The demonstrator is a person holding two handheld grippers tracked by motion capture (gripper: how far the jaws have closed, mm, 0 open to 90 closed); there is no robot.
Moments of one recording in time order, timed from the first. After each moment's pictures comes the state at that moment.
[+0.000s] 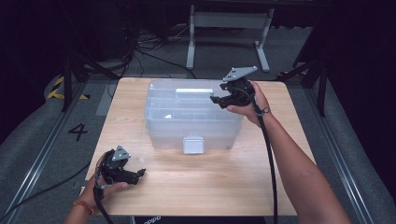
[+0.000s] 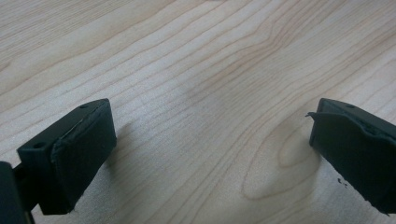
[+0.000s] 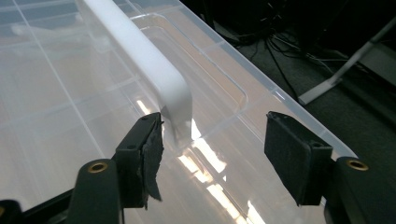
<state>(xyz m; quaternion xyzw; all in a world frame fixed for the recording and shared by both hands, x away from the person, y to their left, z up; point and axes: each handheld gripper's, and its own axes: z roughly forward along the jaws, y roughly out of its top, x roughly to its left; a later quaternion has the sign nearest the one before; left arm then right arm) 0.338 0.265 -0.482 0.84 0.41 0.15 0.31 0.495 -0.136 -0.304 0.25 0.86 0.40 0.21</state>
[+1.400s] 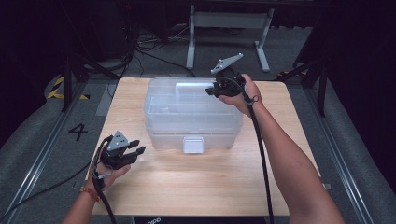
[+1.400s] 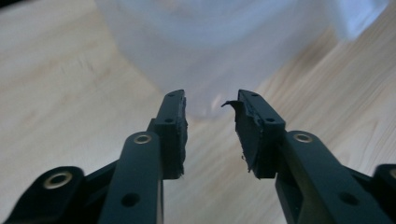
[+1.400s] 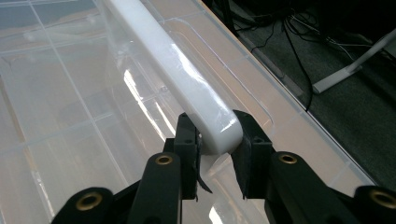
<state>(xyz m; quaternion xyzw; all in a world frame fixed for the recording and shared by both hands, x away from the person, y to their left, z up) 0.354 0.251 -0.417 0.82 0.35 0.21 0.40 0.511 -0.108 -0.281 0.24 0.89 0.35 0.18</state>
